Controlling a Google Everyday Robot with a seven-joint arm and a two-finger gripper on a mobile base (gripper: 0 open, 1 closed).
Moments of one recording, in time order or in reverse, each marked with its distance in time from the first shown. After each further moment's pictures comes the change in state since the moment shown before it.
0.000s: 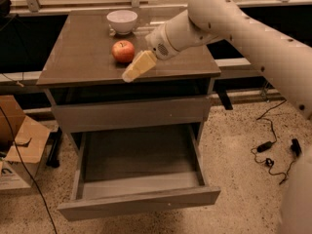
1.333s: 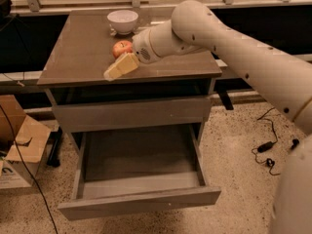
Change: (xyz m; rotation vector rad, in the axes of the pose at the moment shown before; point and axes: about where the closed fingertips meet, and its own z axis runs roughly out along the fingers) arm -0.027 0.004 0.037 0.042 -0.114 0.026
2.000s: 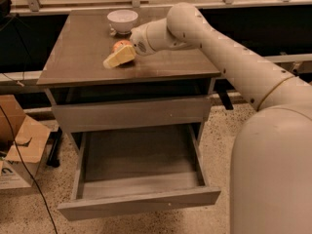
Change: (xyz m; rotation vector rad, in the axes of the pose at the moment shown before) arm -0.004 -0.063 0.042 0.033 -0.074 0.010
